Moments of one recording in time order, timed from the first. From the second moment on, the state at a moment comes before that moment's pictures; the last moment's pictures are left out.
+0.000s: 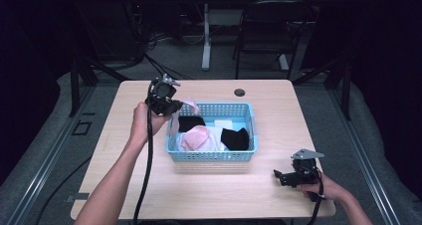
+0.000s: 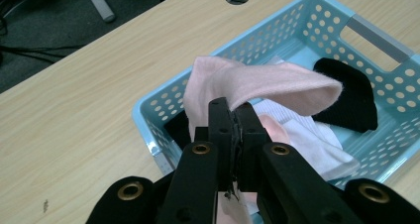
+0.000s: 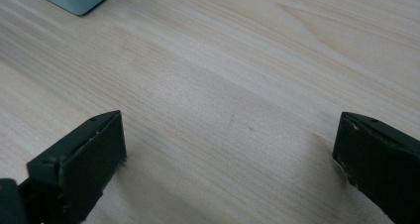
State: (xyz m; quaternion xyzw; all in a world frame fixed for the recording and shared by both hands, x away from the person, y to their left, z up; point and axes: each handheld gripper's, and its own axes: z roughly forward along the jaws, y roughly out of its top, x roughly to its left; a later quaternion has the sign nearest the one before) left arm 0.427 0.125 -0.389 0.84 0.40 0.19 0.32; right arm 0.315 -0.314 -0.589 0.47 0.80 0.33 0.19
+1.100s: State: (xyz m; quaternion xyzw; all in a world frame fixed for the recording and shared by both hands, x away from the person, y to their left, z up) left arm 0.415 0.237 -0.367 0.79 0.48 0.21 0.32; right arm 0.315 -0.314 -0.589 0.47 0.80 0.33 0.19
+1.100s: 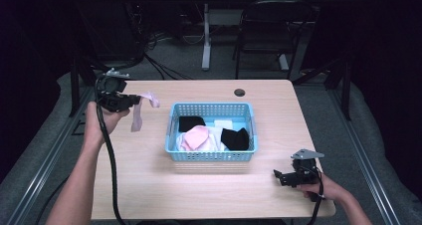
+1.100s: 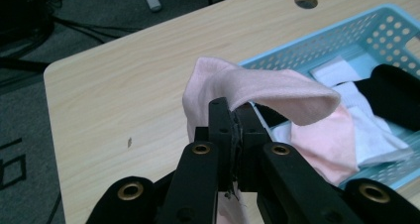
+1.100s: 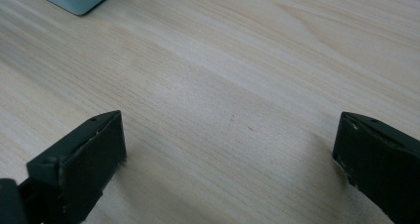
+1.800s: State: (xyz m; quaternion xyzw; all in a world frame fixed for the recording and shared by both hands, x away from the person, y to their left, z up) left arm 0.418 0.259 -0.436 0.79 0.52 0.15 0.29; right arm 0.315 -0.314 -0.589 0.47 0.80 0.33 0.19
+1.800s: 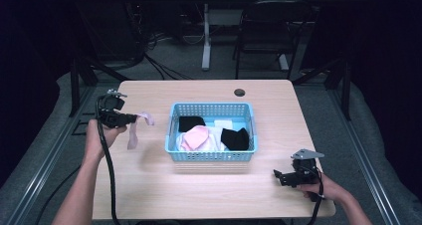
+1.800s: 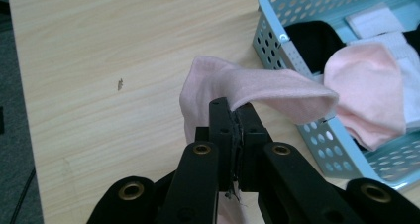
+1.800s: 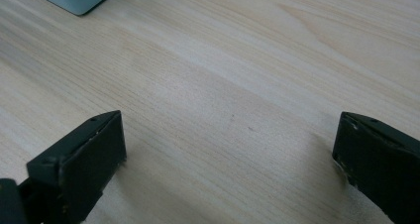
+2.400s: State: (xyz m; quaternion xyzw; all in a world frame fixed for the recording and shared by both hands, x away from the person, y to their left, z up) left arm 0.424 0.248 -0.502 0.80 0.54 0.10 0.24; right arm 0.315 -0.314 -0.589 0.47 0.80 0.33 0.19
